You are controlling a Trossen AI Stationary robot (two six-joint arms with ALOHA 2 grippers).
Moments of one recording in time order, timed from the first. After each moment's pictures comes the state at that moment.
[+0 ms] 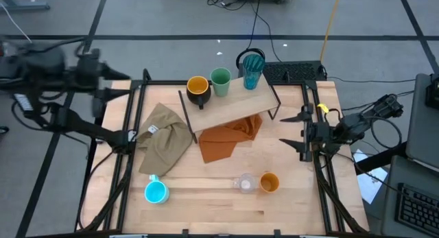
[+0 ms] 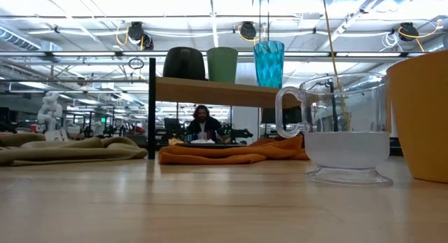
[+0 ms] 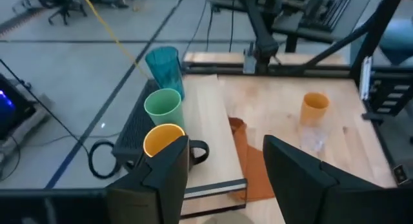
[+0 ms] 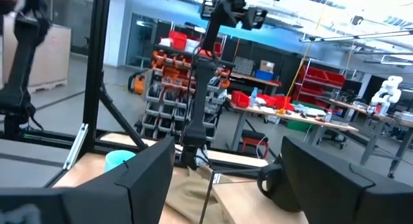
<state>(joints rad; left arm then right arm) 0.12 1.20 2.33 -1.57 -0.10 0.05 0.51 0.64 0.71 0.05 0.55 -0.27</state>
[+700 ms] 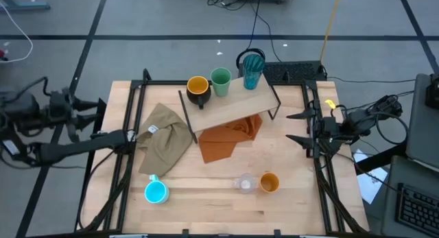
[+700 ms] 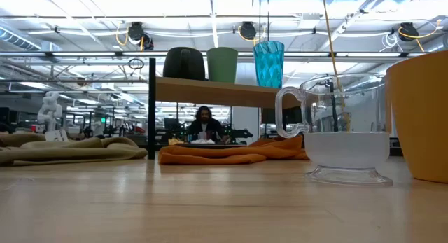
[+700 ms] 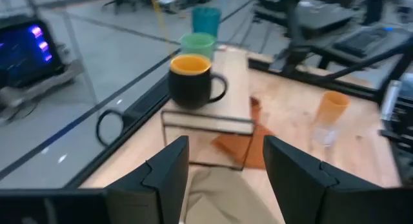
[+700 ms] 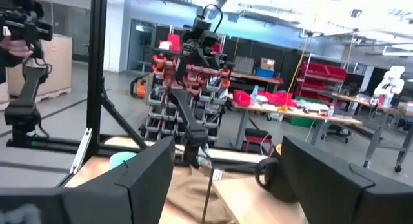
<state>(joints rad) 0.41 0.40 1.52 -1.44 0.02 -0.08 0.51 0.55 0.71 -0.04 0.55 -0.22</state>
